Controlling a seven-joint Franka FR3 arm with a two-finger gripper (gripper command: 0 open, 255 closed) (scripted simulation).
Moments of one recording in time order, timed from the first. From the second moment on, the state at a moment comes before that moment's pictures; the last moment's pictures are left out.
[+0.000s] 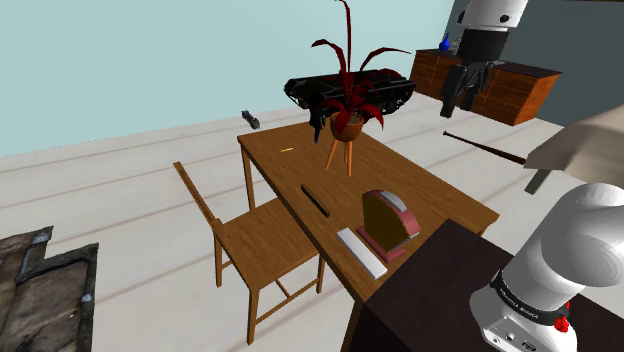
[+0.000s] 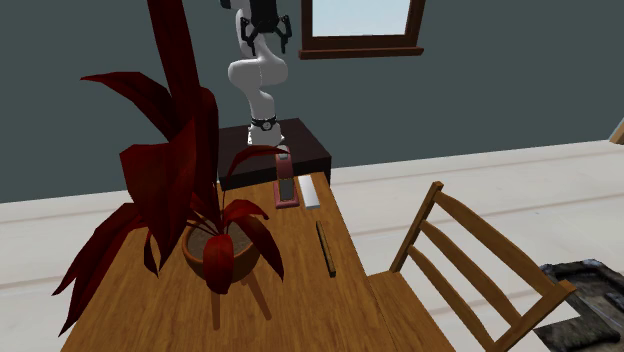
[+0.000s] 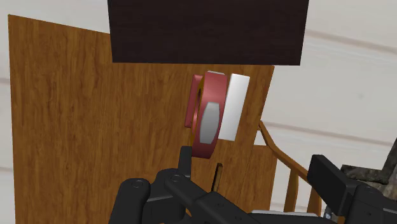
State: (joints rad) arm -0.01 -0.78 -0.03 -2.29 0.02 1.48 0.02
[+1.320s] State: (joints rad) arm 0.00 -0.28 0.03 -2.37 0.03 2.05 0.10
